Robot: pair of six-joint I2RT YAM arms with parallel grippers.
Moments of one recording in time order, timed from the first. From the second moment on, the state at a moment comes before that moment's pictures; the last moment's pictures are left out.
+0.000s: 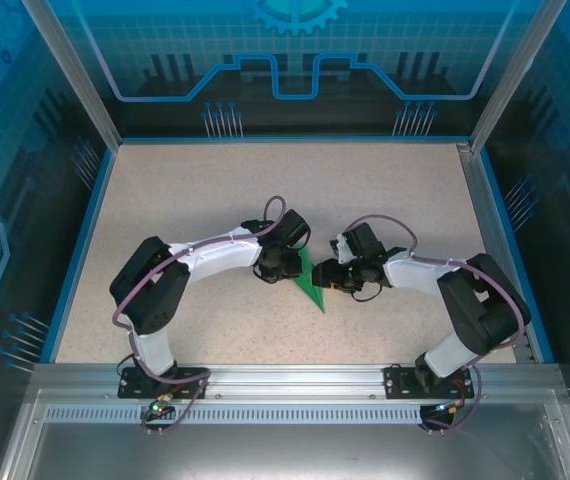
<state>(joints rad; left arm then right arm) -0.74 1.82 1.22 -0.67 0.05 -0.90 0.50 1.58 0.69 -0.17 -0.50 0.63</state>
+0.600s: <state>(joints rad) -0.74 1.81 1.22 -0.65 0.05 -0.89 0.53 1.60 0.70 -0.14 -0.53 0.62</state>
